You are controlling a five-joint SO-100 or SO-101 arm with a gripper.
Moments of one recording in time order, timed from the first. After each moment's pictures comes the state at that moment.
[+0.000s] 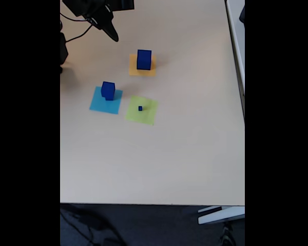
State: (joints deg) arm 18.5 125.3 94.7 83.8 35.9
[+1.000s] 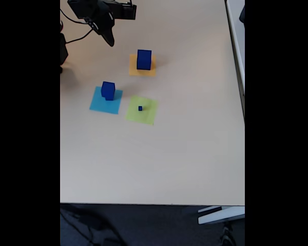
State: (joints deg) arm 21.9 114.5 83.7 95.5 36.0
